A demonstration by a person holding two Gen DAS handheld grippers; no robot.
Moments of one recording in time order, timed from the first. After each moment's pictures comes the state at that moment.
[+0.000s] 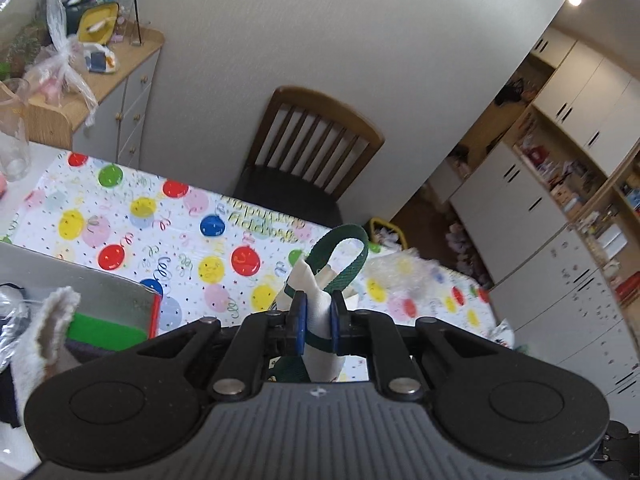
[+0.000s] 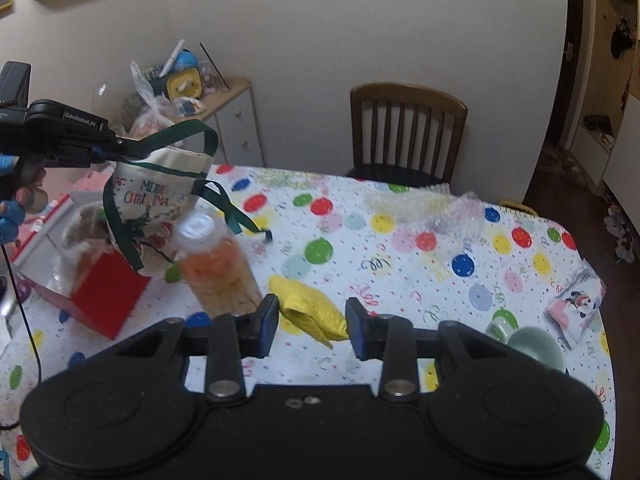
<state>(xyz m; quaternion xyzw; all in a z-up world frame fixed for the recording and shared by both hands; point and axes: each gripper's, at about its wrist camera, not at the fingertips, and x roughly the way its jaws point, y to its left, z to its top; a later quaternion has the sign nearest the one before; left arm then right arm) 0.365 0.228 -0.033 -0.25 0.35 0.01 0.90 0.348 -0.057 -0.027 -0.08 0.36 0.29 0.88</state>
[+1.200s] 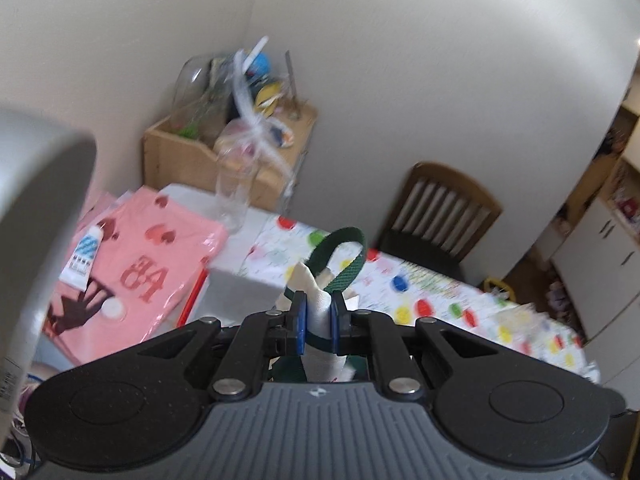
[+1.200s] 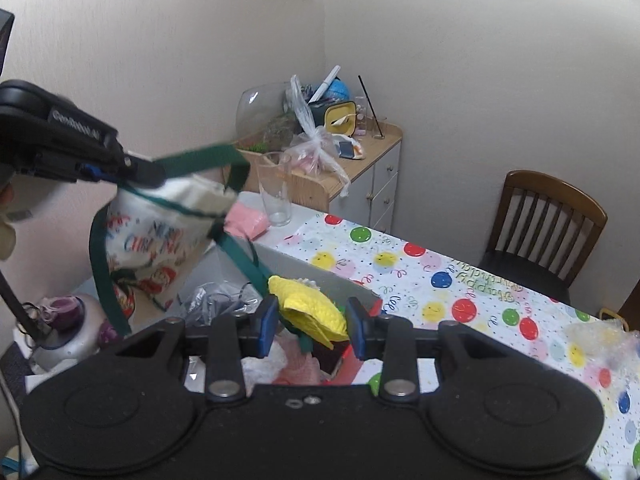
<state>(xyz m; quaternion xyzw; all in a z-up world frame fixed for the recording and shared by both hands) 0.194 0.368 0.050 -0.22 0.30 0.19 0.91 0.297 0.221 -0.022 -0.13 0.28 0.42 0.85</state>
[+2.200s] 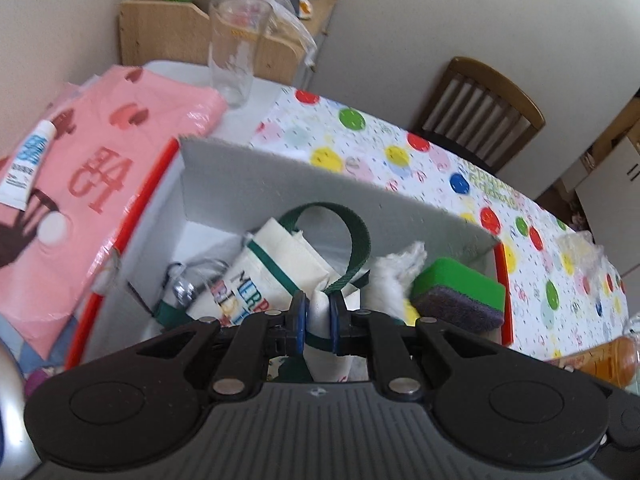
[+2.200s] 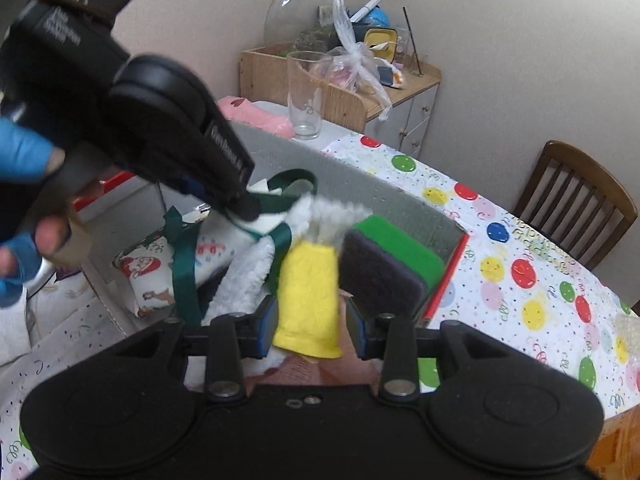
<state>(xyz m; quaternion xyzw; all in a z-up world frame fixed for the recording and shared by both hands) 0.275 0.407 -0.106 -0.24 0.44 0.17 0.85 0.287 0.294 -0.119 -0.22 0.33 0.42 0.82</state>
